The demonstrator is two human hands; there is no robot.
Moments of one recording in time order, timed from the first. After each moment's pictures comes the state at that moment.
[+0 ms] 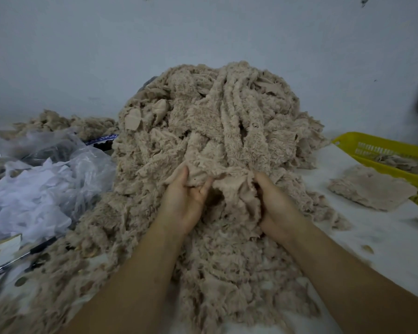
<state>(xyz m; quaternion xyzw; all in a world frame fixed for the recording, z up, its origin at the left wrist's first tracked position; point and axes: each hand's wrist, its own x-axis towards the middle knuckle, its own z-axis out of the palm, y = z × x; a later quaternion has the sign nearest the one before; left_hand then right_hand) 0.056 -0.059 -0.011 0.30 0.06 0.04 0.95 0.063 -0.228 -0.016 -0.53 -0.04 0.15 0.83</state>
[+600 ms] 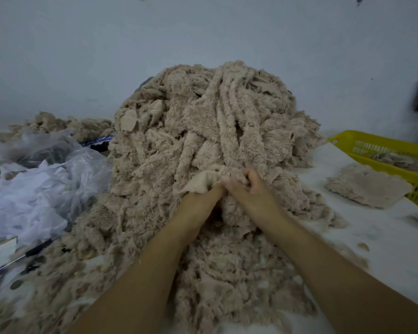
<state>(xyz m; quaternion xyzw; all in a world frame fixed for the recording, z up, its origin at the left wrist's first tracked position) 0.038 -0.080 -0.018 0.71 -0.01 0.03 0.71 0.057 -0.223 -0.020 -0.74 -0.14 -0.01 0.65</state>
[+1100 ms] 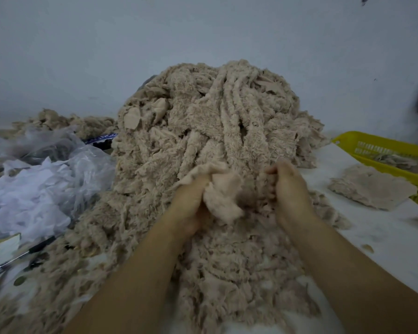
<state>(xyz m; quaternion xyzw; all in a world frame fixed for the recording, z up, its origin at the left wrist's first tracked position) 0.041 -0.074 -0.009 0.53 -0.01 -0.01 0.85 0.072 -0.245 -0.011 -0.63 0.06 -0.10 0.77</state>
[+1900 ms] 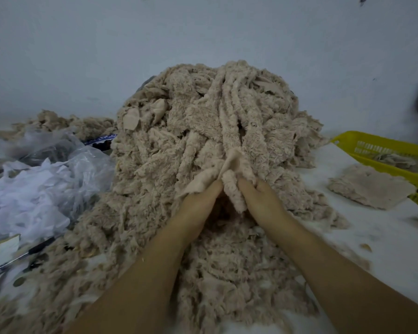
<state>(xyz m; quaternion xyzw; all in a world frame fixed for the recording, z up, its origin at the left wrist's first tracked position) 0.040 -0.081 -0.022 0.68 -0.10 0.08 0.72 0.051 -0.224 -0.019 -0.76 -0.18 -0.06 0.62</state>
